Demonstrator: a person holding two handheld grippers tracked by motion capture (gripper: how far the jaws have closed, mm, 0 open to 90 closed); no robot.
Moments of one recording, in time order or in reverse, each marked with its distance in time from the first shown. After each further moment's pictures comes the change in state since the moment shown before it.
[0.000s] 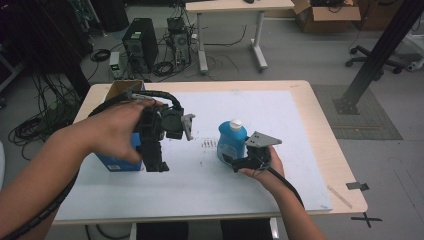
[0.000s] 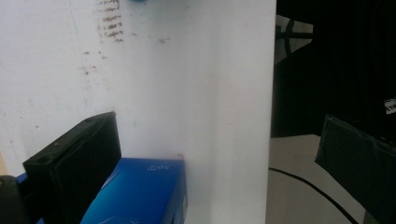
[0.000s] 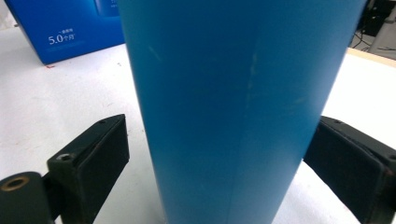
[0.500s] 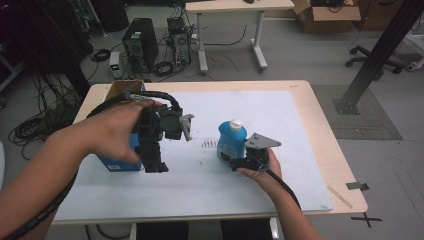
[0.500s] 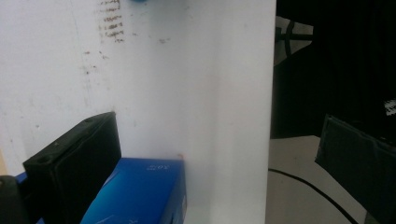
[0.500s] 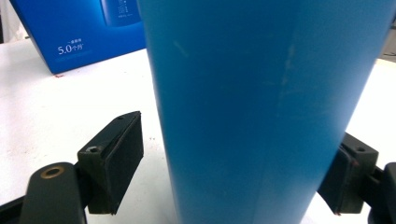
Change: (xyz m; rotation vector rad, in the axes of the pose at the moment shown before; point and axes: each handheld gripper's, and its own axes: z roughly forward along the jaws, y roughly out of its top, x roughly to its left) left arm -0.001 -0.003 -0.001 -0.008 0.004 -0.006; right arm 0.003 -0.003 0.003 -0.037 0.023 0.016
